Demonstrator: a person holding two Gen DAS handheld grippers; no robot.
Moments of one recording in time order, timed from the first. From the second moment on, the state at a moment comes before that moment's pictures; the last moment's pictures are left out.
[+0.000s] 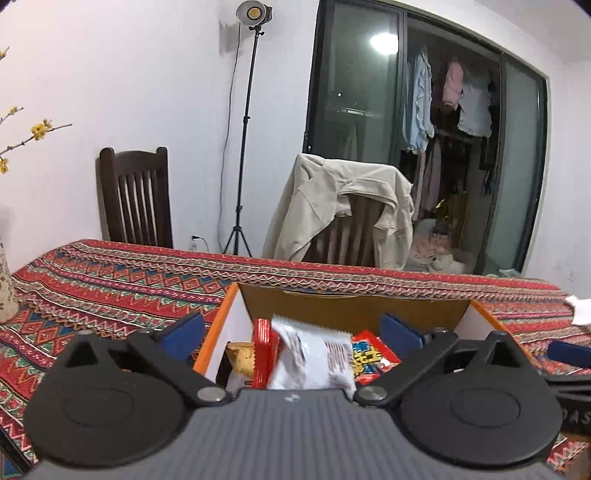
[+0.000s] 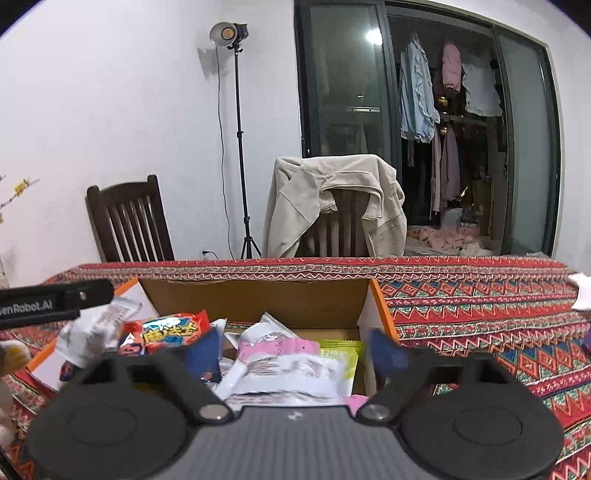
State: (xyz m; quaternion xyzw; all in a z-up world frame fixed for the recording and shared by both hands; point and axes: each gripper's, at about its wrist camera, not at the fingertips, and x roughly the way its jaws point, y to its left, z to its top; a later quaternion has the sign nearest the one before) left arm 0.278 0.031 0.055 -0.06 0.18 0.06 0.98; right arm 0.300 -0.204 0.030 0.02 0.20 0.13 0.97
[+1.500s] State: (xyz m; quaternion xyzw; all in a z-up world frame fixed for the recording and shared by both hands) left arm 0.084 0.020 0.051 -0.05 0.19 0.01 0.98; right arm 0.107 -0.243 0.041 -0.02 0.20 0.16 0.97
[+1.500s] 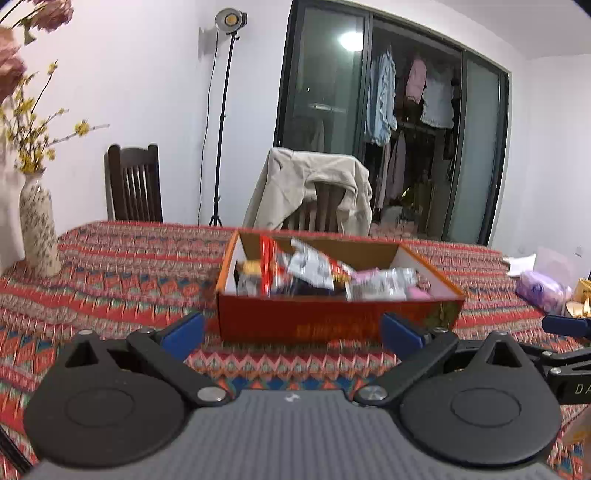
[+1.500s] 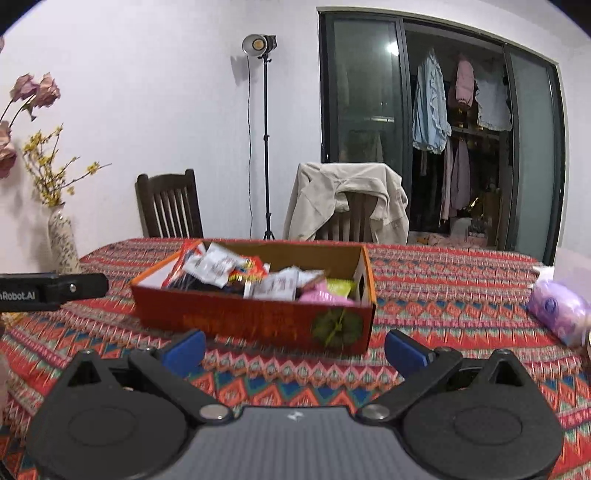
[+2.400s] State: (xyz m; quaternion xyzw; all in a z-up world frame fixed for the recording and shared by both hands) left arm 0.029 0.001 0.011 -0.03 0.24 -0.01 0.97; right arm 0.052 -0.250 0.000 -0.01 0.26 0.15 0.95
